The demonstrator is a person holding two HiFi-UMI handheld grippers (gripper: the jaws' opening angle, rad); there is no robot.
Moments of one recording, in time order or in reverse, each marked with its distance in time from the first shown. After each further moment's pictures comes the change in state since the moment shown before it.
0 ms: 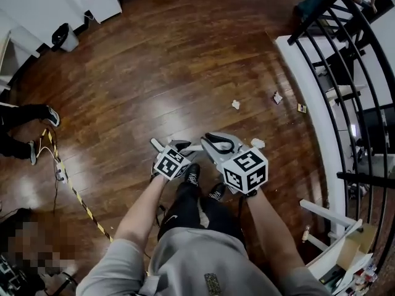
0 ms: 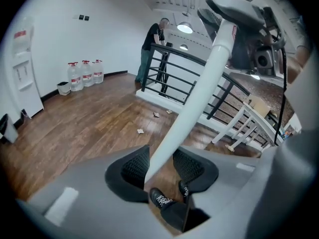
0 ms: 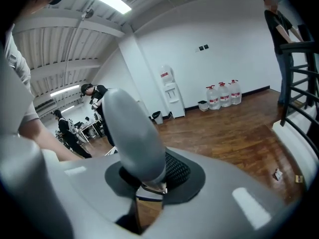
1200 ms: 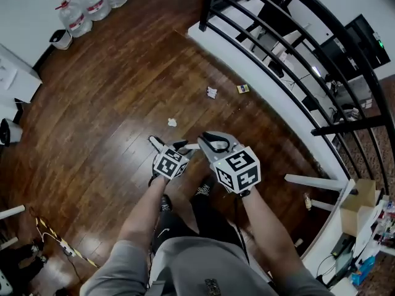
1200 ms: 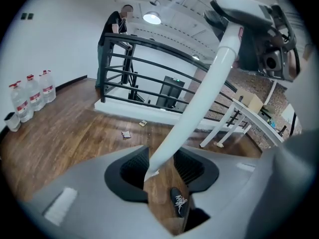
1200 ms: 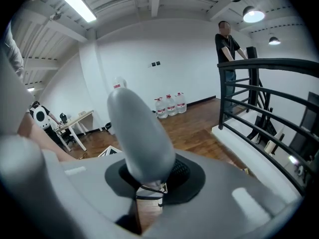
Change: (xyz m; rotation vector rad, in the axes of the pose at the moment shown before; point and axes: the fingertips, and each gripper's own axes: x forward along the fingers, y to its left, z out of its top) left arm 0.251 -0.134 0.237 0.269 0.041 -0.259; right arm -0.211 -0.294 0.006 0.150 -0.102 -0.464
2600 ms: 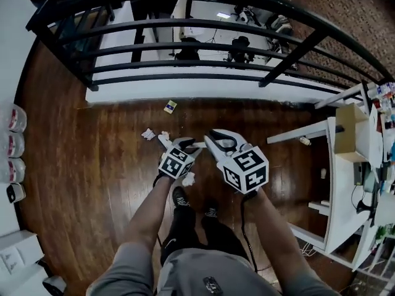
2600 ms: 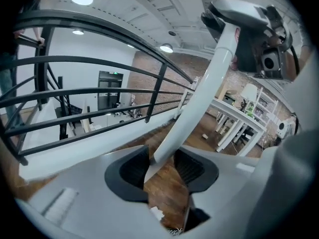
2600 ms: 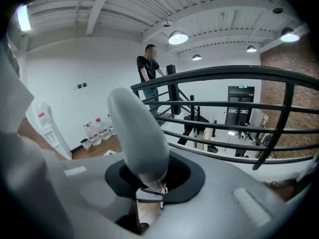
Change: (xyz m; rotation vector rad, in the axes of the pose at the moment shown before) left arm 0.263 -0.136 0.251 0.527 0.119 -0.575; right arm -0.169 -0.337 0.019 0.388 -0.210 -0.668
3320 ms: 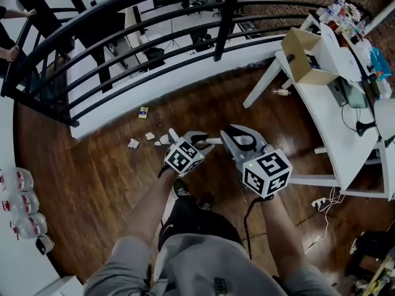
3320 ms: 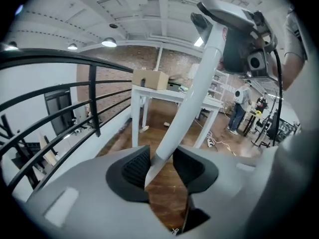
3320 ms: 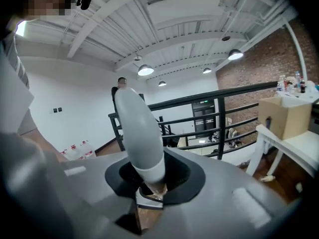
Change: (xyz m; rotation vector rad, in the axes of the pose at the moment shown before) left arm 0.014 -0.257 0.032 0.428 0.104 -0.394; right arm -0.266 -0.011 -0.053 0.222 -0.288 -0.342
